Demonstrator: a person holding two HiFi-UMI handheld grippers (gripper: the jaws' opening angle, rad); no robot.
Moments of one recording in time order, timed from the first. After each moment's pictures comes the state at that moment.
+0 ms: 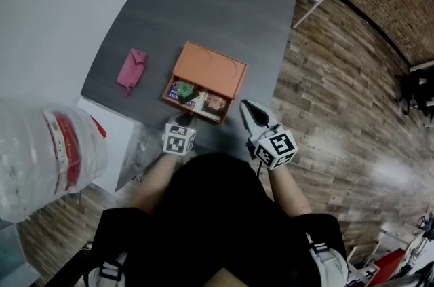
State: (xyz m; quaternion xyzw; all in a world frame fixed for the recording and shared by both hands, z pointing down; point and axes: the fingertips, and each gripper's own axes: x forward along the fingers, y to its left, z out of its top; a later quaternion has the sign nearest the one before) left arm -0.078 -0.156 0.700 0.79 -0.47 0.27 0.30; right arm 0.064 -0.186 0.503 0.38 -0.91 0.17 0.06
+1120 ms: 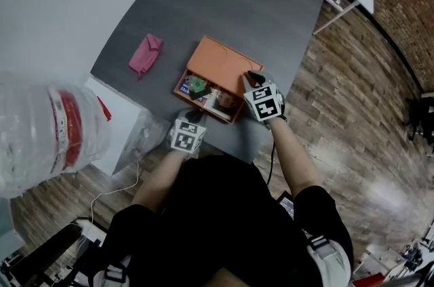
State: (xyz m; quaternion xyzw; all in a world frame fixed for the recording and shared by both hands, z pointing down) left arm -0.067 -0.148 0.698 0.77 -0.49 0.26 0.31; right arm 0.036 -0.298 0.624 0.33 -0.86 0.09 0.37
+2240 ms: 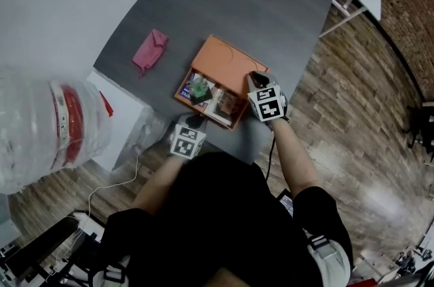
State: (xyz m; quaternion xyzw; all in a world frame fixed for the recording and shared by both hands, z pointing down) left arm -0.067 -0.124 0.698 0.77 -0.49 0.26 0.32; right arm 0.036 -0.305 0.633 0.33 -0.86 0.09 0.37
